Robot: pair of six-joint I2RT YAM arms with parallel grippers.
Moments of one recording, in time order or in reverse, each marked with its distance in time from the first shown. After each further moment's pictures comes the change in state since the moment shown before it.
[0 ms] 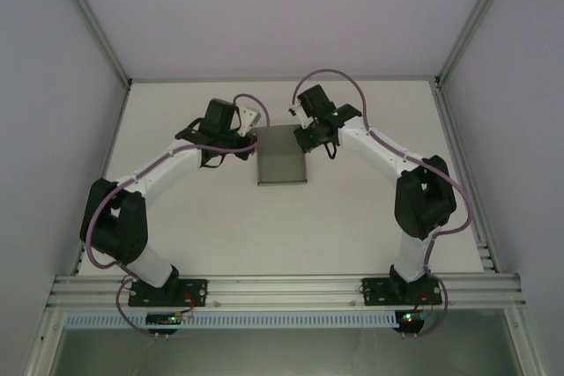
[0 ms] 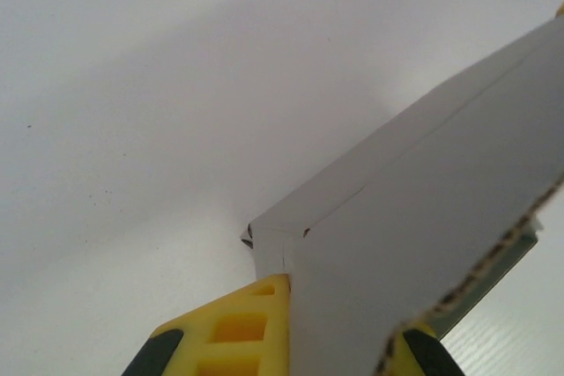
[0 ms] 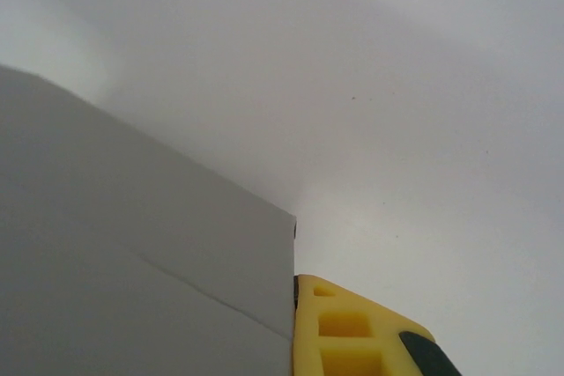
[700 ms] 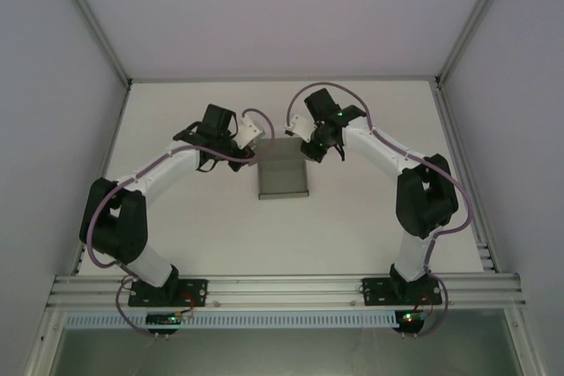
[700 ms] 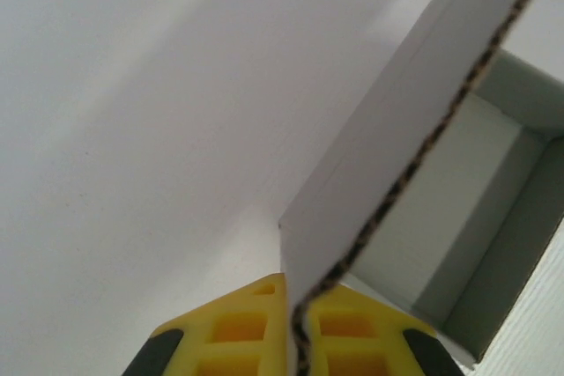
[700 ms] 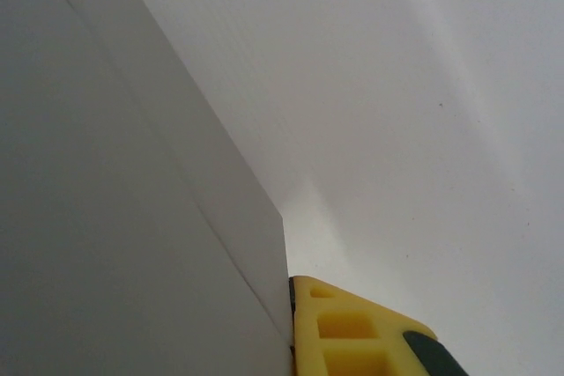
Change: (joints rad) left arm 0.032 0.000 -0.030 -0.102 0.098 0.402; right arm -0.042 -0.005 -0.037 -0.089 -0.169 -0.605
